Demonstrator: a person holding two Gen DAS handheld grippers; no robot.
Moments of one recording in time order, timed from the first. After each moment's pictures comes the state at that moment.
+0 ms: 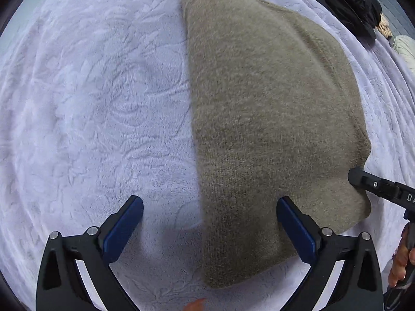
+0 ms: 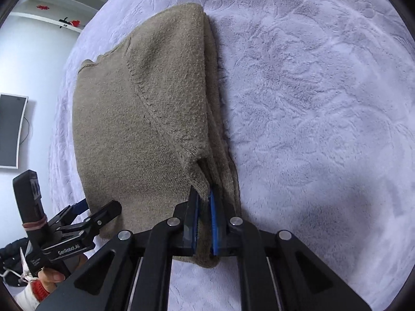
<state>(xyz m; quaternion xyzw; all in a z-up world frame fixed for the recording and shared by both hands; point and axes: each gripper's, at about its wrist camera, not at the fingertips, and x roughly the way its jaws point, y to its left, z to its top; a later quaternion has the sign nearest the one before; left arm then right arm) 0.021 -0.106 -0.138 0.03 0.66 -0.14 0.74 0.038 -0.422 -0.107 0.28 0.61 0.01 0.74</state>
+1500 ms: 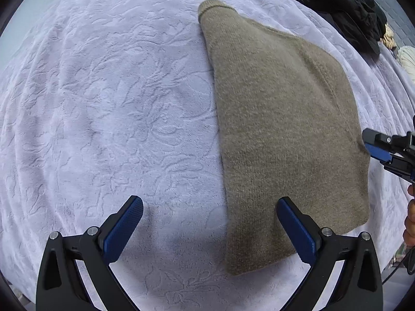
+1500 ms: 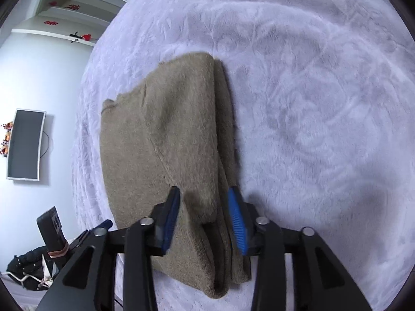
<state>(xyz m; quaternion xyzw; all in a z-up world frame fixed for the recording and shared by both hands) 0.033 -0.089 -0.099 0.03 0.64 -0.11 0.76 0.082 -0.459 -0.083 0.34 0.58 0.05 0.74</state>
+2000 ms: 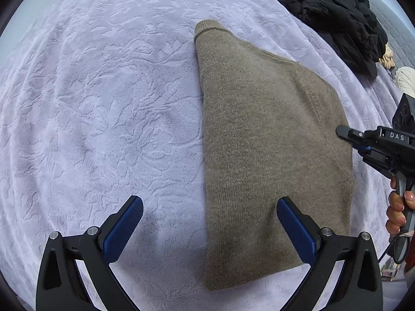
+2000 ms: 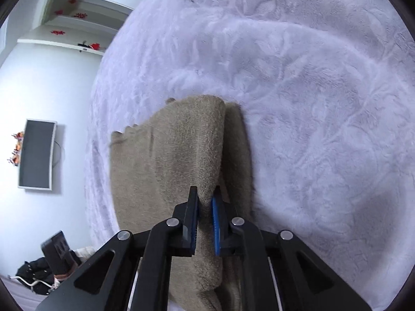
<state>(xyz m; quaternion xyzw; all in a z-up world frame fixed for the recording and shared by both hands) 0.057 -0.085 -0.085 0.00 0.63 -0.12 0.77 0.131 -0.469 -0.095 0.36 0.57 0.06 0.74</state>
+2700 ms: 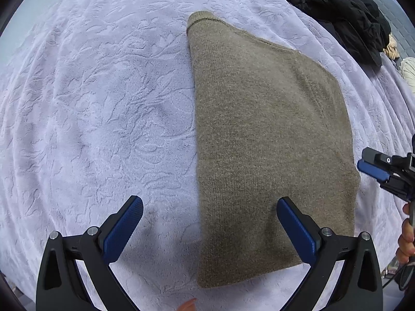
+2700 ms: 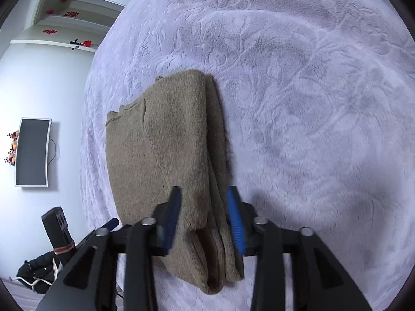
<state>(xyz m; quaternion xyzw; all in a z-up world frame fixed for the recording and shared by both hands) 0.044 -0.107 -0.087 0.02 0.64 -0.10 0.76 0.081 -0.476 -0.079 0.36 0.58 0.06 0.73</state>
